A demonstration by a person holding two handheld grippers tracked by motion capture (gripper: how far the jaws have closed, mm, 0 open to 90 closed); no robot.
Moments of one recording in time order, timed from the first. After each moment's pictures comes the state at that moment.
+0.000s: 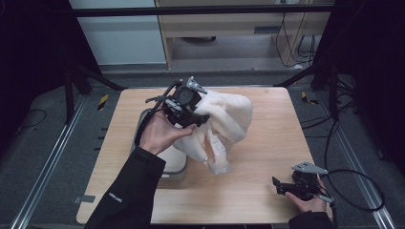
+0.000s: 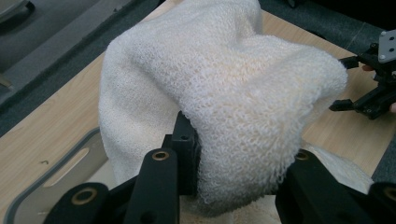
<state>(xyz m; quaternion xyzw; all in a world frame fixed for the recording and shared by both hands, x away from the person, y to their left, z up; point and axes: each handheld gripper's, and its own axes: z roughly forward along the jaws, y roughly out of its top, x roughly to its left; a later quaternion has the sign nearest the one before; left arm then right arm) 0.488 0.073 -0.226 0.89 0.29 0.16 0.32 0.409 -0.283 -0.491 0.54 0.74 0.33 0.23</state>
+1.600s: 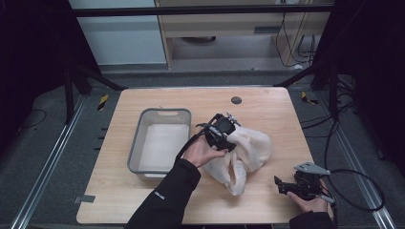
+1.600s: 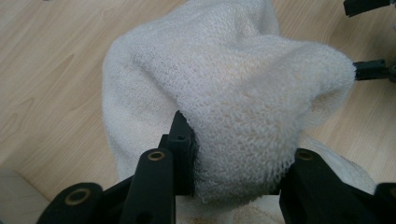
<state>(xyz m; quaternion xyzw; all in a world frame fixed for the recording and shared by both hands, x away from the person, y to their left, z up) 0.517 -0.007 -0.360 0.92 0.26 0.08 0.27 0.408 -0.288 -0.492 0.54 0.73 0.34 0.24</state>
